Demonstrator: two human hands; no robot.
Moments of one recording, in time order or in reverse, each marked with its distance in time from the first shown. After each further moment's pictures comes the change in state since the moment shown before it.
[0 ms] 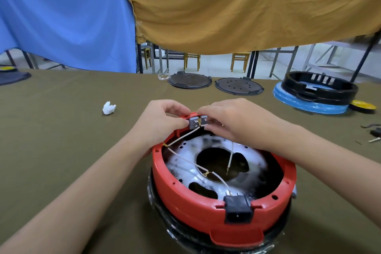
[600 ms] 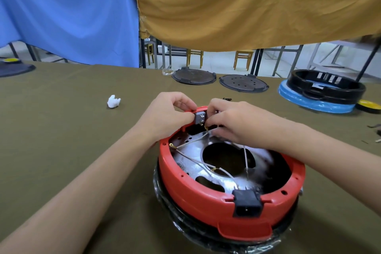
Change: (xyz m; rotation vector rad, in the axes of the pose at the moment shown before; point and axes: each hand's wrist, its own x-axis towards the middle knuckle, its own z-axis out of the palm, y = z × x) left_hand 0.003 -0.001 -0.002 0.178 -0.008 0.081; right_hand 0.000 -0.004 0.007 -0.033 -0.175 -0.002
